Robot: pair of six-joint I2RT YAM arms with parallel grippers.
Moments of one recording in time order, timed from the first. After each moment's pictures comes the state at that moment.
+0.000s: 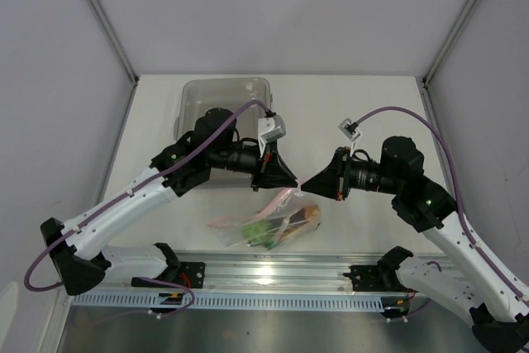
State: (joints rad) left arm -0.86 1.20 1.25 -0.37 0.73 -0.14; right arm 0.63 0.80 0.97 -0.39 -0.67 0.62
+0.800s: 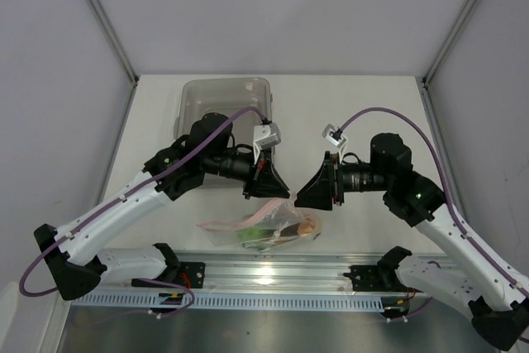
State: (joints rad) left arm -0.85 1.14 1.23 -0.48 0.77 -0.16; right arm 0.65 0.86 0.97 -0.38 -0.85 0.51
